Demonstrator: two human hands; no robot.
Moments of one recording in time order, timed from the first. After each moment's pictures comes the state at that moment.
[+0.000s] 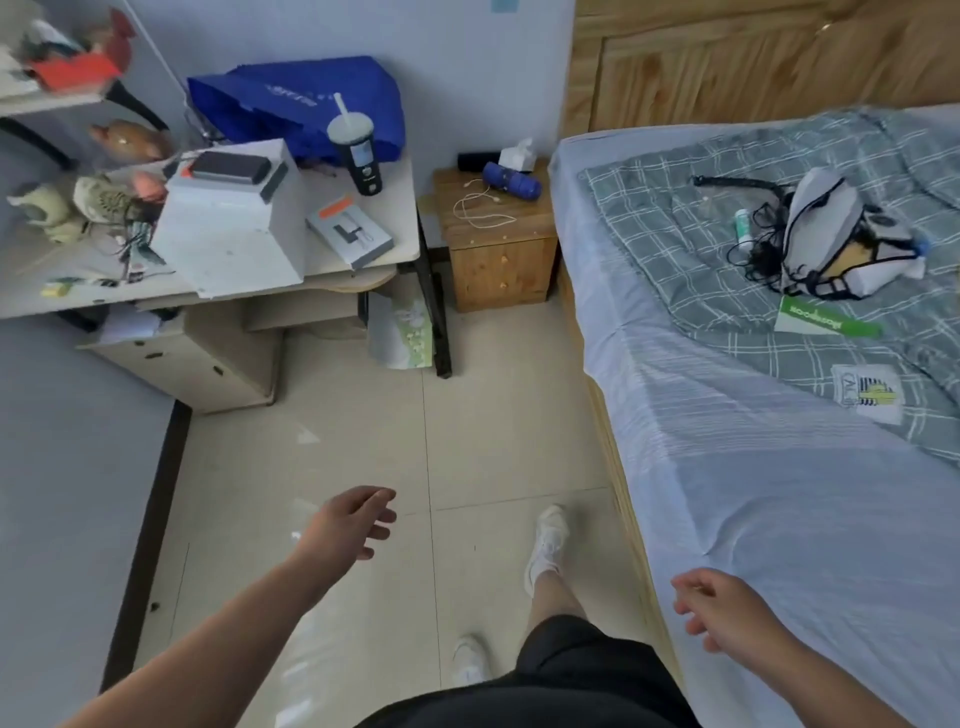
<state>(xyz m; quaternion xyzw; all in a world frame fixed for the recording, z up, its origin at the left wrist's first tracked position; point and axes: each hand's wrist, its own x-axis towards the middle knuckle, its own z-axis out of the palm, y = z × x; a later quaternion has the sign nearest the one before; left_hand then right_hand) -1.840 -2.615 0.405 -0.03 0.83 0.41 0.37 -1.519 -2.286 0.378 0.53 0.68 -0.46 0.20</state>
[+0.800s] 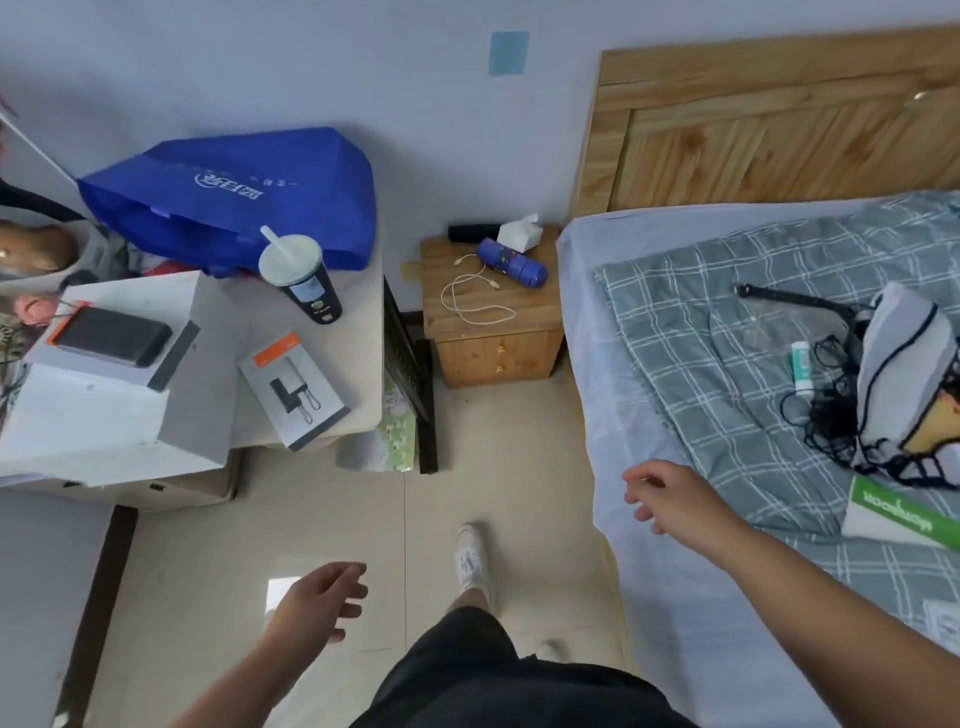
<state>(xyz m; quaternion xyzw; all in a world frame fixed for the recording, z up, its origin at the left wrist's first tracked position) -2.103 -2.413 0.367 -0.13 0.83 0.38 0.39 -1.955 -1.990 0.404 0.45 0.73 -0.50 0.15</state>
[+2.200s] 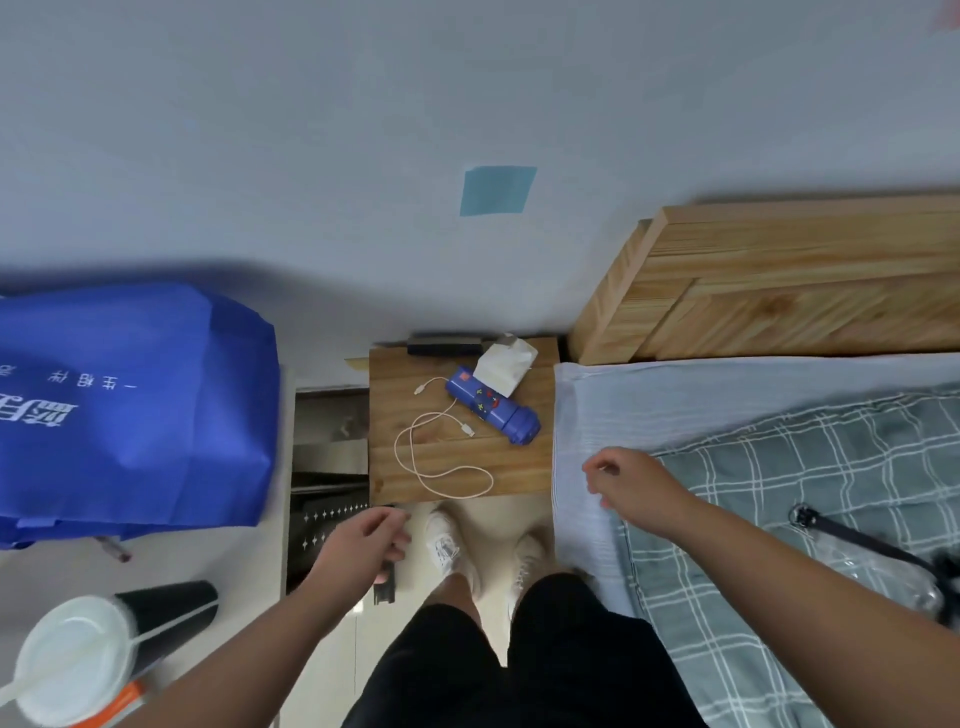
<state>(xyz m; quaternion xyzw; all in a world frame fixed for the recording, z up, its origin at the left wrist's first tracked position) -2.528 -2.014 0.336 -0.10 0.79 0.39 0.46 -2.408 -1.679 0.344 0.40 0.75 -0.45 0.27</state>
